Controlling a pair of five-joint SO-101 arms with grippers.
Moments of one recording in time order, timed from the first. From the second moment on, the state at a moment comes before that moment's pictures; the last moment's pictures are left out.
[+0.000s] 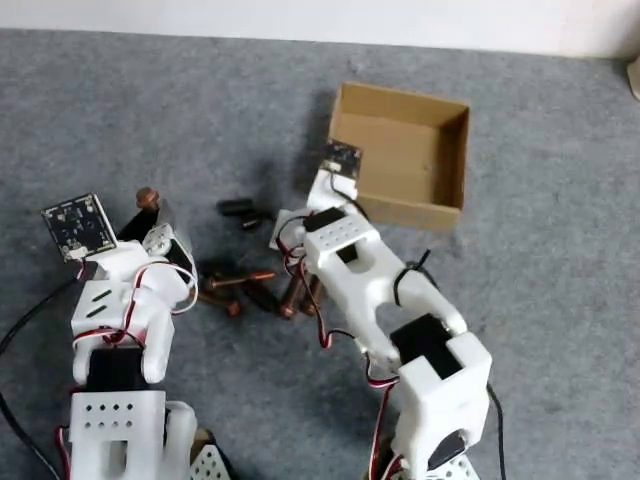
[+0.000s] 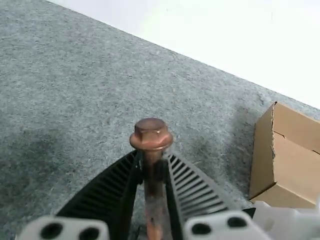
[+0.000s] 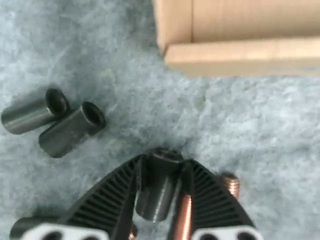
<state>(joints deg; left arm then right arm) -8.9 -75.9 73.8 32.0 22.5 -37.5 21.5 15.1 37.9 -40.4</state>
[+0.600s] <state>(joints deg) -8.9 -75.9 73.8 32.0 22.5 -37.5 12.4 15.2 44.8 -29.3</state>
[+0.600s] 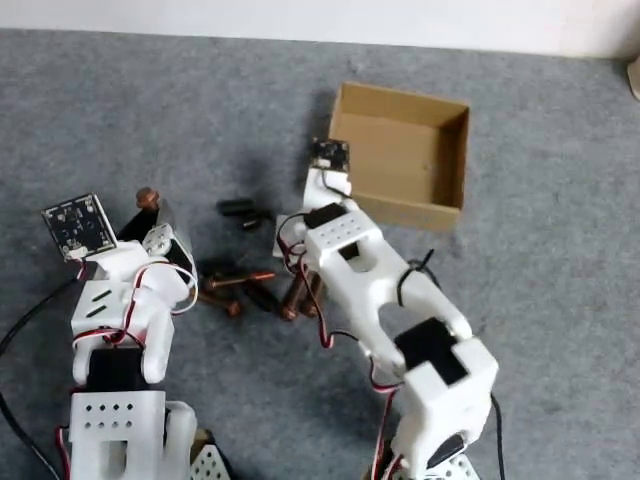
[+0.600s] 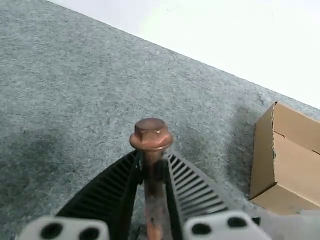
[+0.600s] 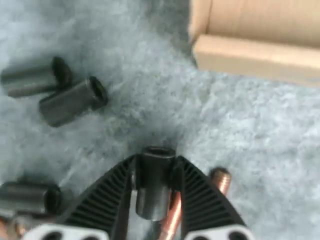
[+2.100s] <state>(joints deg) 5.8 -76.0 54.7 39.9 22.5 -48.2 -66.8 75.1 10.6 9.2</state>
